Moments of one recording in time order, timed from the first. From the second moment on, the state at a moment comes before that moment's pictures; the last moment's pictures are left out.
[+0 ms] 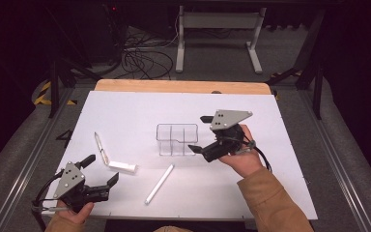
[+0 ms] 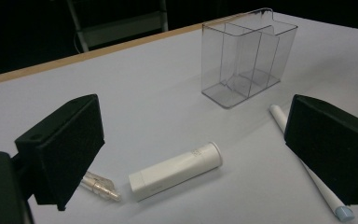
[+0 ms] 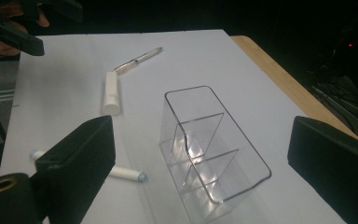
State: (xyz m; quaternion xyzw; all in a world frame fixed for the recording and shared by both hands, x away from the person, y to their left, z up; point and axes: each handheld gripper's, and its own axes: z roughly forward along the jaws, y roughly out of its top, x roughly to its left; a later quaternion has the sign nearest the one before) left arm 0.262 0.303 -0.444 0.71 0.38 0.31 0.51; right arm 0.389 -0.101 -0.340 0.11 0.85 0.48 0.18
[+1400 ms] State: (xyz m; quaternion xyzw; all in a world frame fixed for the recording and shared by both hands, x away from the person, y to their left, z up) left arm 0.273 0.306 -0.438 0.71 0.41 0.31 0.48; right arm 0.359 -0.203 -0.454 0.26 0.79 0.52 0.20
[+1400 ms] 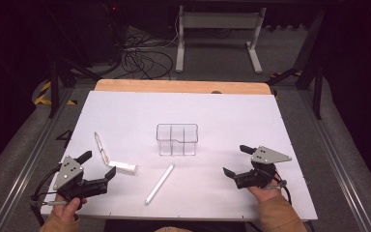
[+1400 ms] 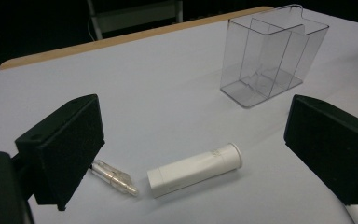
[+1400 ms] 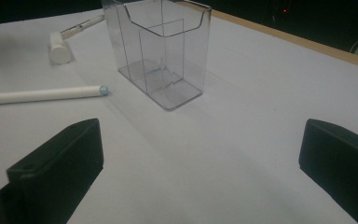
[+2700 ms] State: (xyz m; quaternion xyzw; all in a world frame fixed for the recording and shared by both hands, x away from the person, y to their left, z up) left arm 0.284 0.307 -0.416 0.72 0.45 0.29 0.44; right arm 0.359 -0.198 -0.470 0.26 0.79 0.51 0.19
